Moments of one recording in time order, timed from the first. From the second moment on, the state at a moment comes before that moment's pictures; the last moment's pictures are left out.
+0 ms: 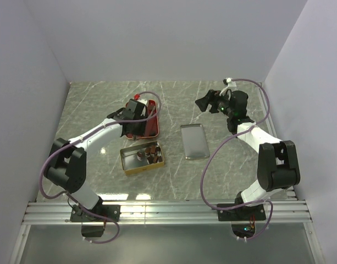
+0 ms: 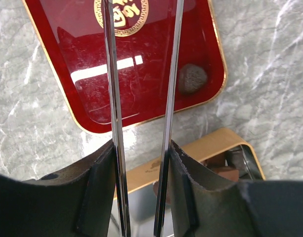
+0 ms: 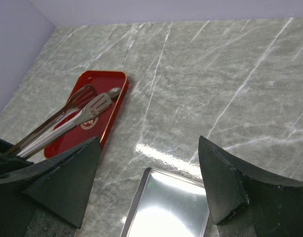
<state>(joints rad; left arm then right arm) -0.50 1.60 1.15 -0.47 -0.18 -0.23 0.13 1.57 0.94 0.42 -0.43 0.36</state>
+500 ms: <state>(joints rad) -0.49 1.70 1.15 -0.43 -0.18 -0.21 0.12 1.57 0.94 0.42 -0.43 0.36</state>
